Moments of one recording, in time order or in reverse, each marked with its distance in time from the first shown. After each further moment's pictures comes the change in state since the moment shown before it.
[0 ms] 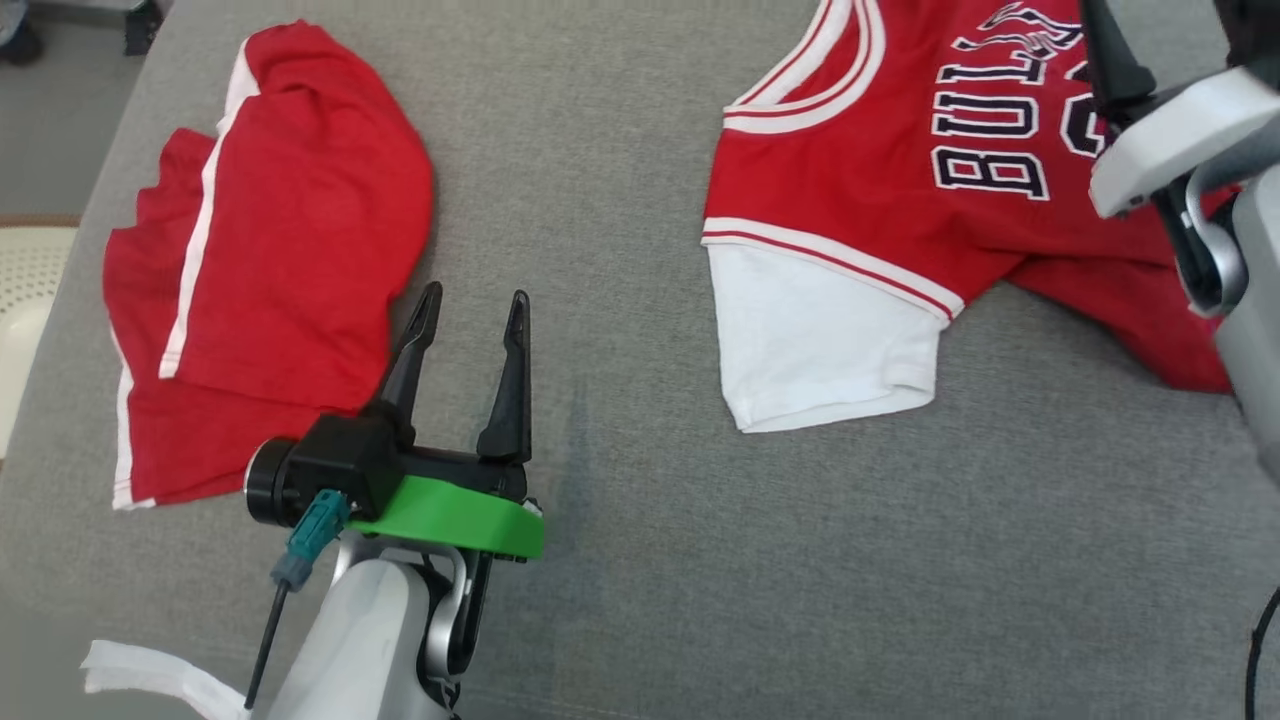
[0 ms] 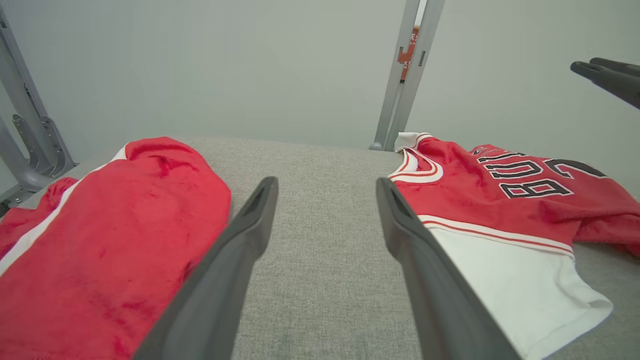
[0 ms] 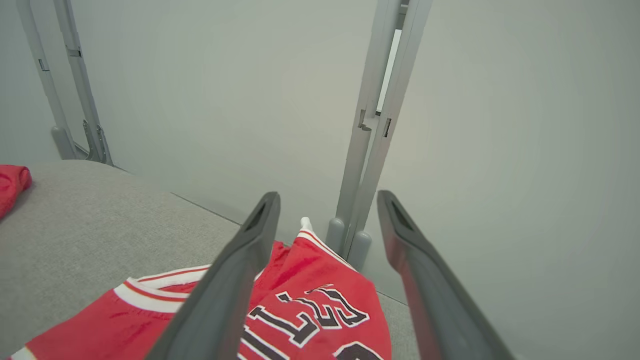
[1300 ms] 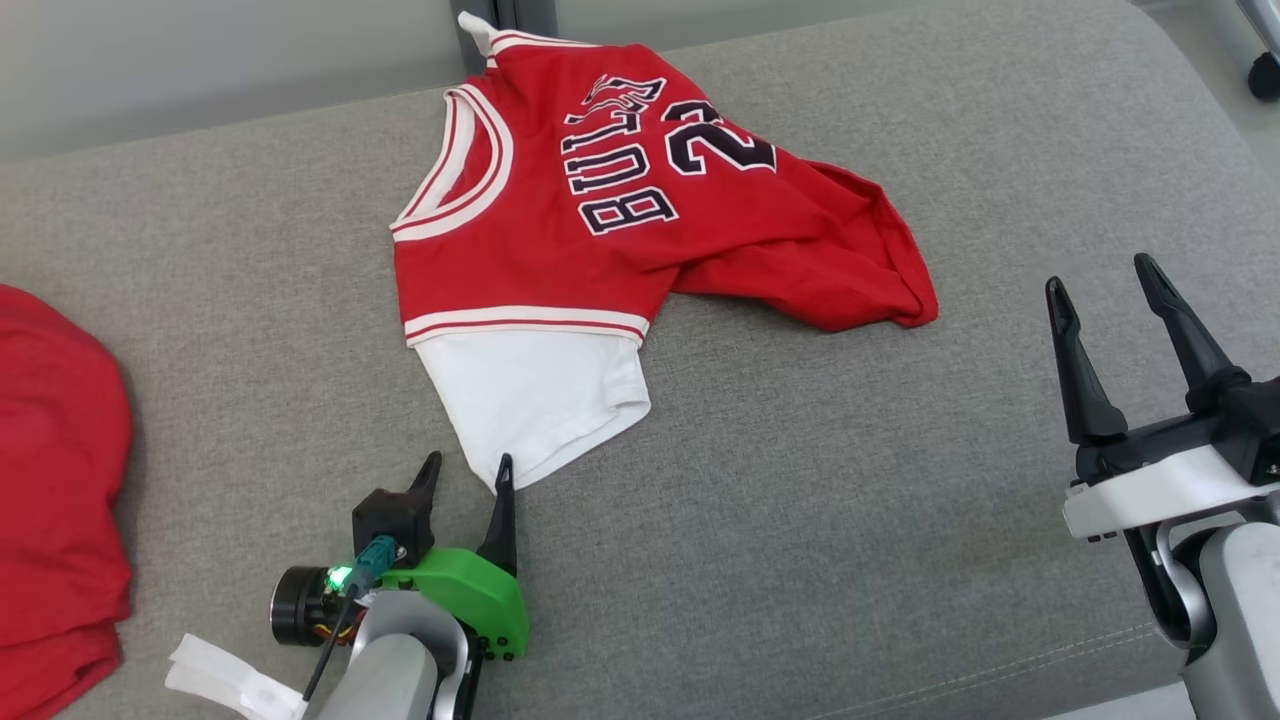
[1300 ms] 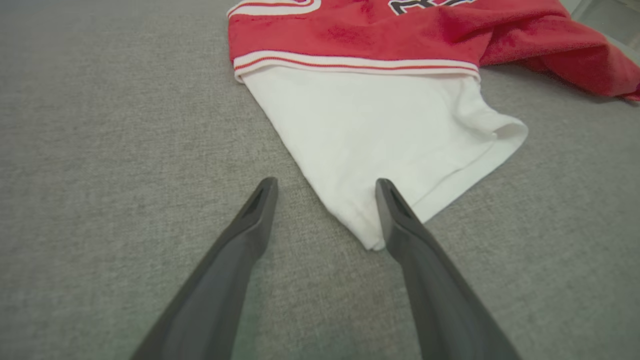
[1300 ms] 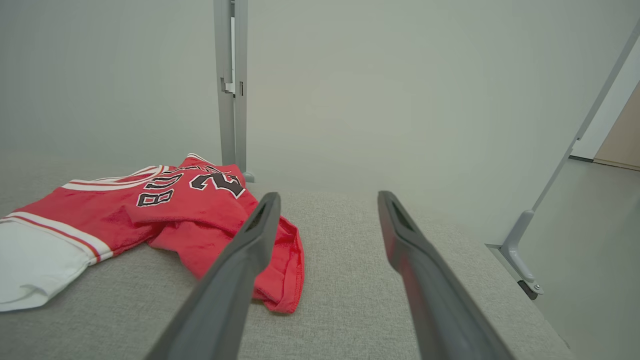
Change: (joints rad) left arm -0.003 -0.001 -0.031 0.446 -0.023 0.036 0.024; right arm 0.748 0.161 -0.315 -0.582 -0.146 0.000 0.000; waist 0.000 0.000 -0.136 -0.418
